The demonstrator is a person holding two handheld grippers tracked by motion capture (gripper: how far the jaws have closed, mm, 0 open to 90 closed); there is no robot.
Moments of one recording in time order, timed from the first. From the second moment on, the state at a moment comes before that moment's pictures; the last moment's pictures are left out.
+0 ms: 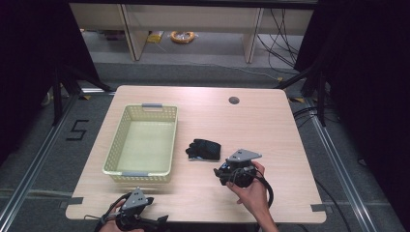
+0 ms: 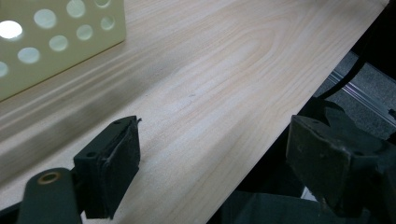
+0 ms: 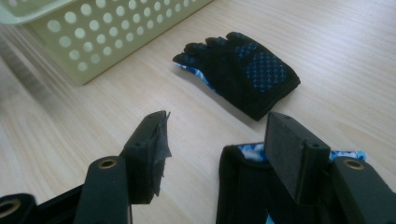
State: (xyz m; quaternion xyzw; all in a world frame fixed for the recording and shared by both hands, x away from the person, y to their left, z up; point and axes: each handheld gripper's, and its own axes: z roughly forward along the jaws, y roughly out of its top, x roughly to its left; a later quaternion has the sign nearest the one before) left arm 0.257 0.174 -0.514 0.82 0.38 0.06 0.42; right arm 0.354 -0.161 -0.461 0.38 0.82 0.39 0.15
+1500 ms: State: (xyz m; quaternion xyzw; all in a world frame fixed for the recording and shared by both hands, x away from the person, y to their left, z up) left arm 0.258 0.178 -0.512 0.83 0.37 0.08 0.41; right arm 0.458 -0.099 -0.491 0.42 0.85 0.31 0.13
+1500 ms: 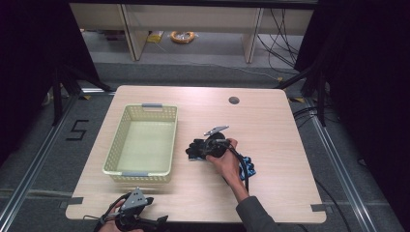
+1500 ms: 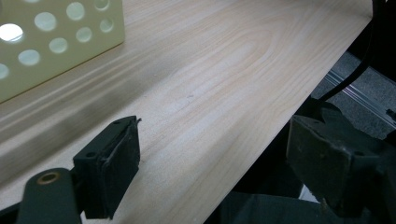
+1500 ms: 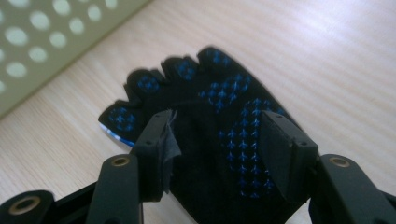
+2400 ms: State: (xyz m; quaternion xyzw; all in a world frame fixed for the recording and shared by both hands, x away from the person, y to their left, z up) left arm 0.256 0.175 -0.512 0.82 0.37 0.06 0.43; right arm 0.458 -0.114 -0.482 0.35 0.85 0.37 0.10
